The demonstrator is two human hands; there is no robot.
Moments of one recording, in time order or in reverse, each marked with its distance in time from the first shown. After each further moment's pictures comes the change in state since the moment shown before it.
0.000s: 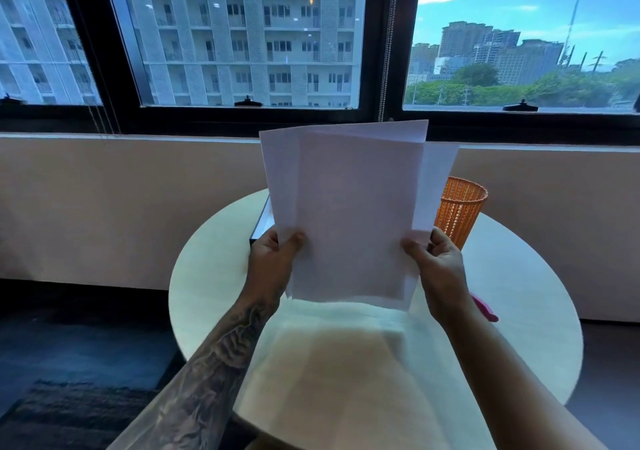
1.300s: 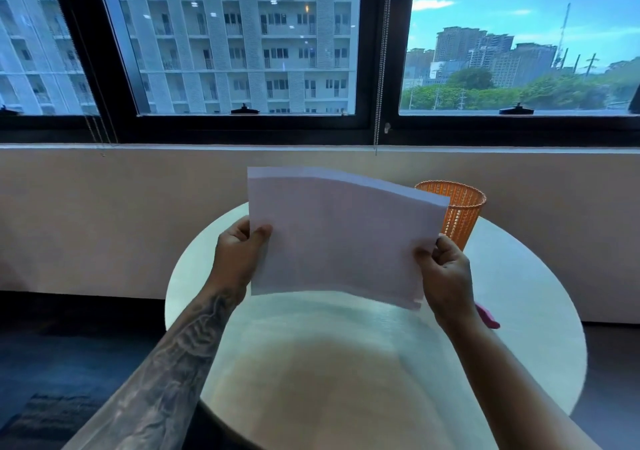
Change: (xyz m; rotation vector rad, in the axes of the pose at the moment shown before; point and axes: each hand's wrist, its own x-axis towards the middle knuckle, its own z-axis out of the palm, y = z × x) left_hand 0.039 0.011 -0.038 0.024 -0.011 0.025; right_hand 0.001 0.003 -0.006 -0.229 0.113 -0.131
